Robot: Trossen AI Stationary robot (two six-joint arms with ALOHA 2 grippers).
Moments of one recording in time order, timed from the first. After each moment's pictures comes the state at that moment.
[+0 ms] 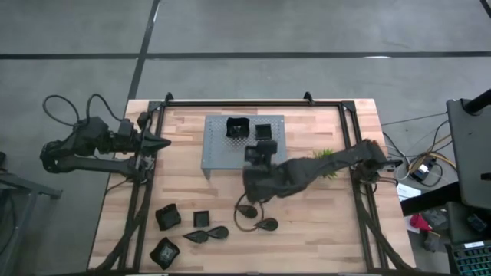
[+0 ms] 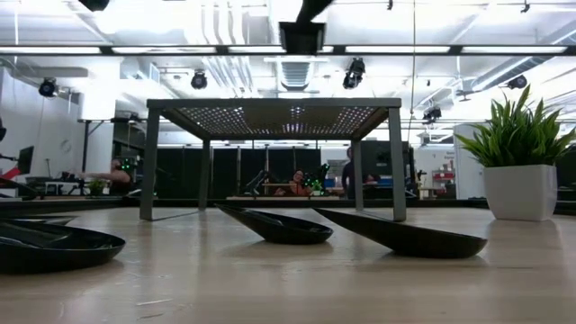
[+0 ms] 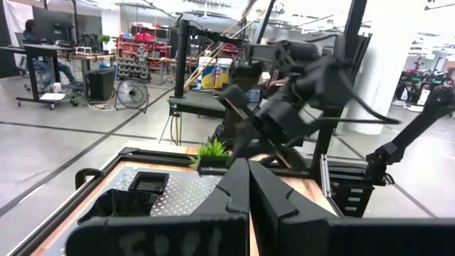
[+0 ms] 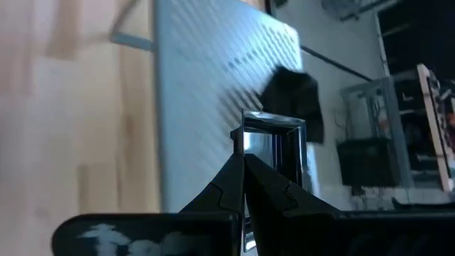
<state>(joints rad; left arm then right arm) 0.00 0.40 0.78 -0.40 0.00 -0.11 0.31 1.95 1.96 -1.17 0.78 0.08</state>
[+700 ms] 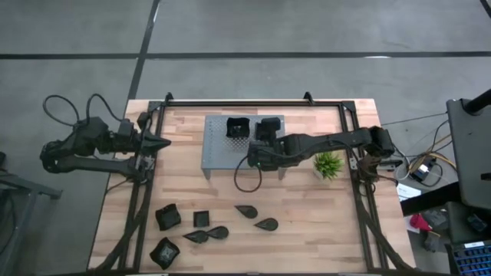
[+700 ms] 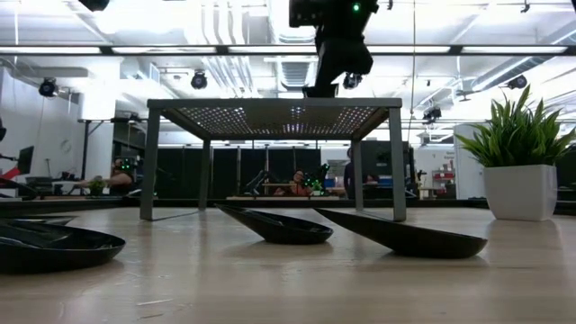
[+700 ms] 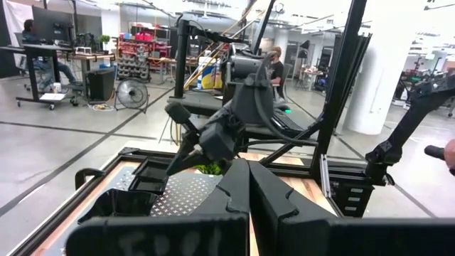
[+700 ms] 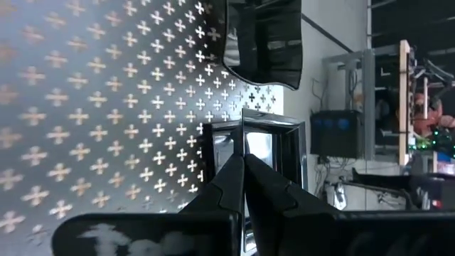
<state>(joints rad) 0.00 0.40 0.78 -0.40 0.00 -0.11 0.07 1.83 1.64 -0.97 0.77 -0.19</state>
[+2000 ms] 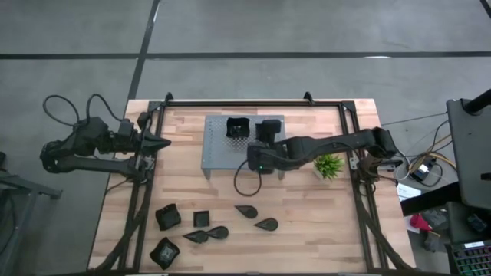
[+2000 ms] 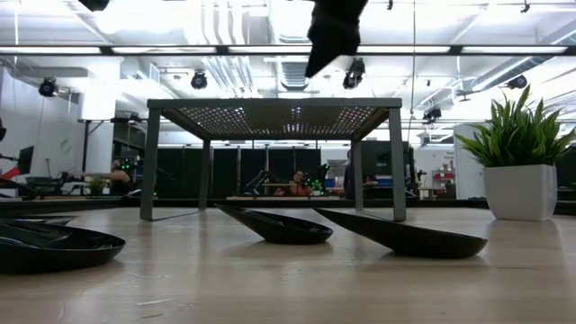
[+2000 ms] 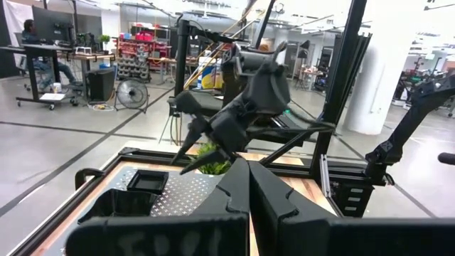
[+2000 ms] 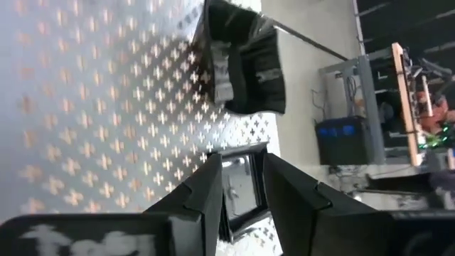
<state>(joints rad) 0.00 0.40 0.78 -0.40 0.00 -0.11 0.13 1.82 1.67 -0.91 0.79 -0.10</state>
